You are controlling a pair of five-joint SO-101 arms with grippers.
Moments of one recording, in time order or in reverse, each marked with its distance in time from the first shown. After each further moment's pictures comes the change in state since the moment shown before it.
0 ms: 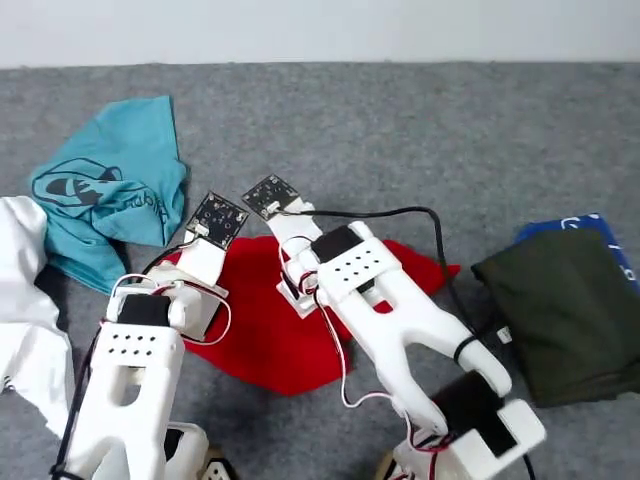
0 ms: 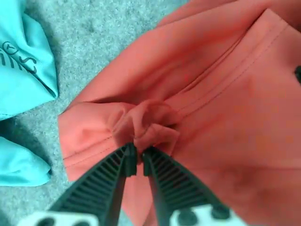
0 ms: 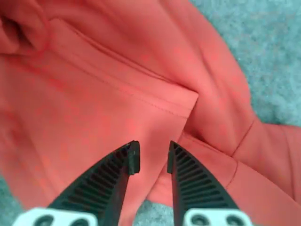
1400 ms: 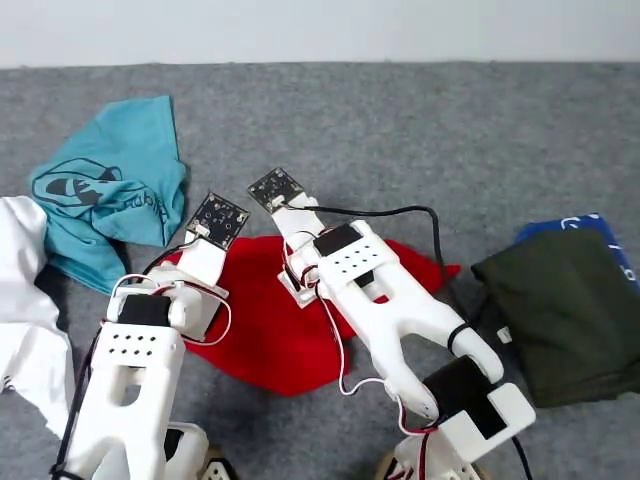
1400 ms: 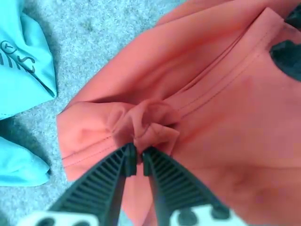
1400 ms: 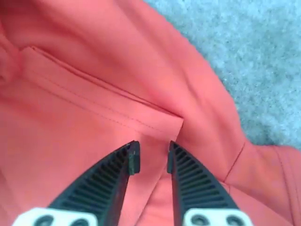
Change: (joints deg) left arm 0.0 0.0 0.1 0.0 0.0; right arm 1.8 4.9 0.0 -7.3 0.0
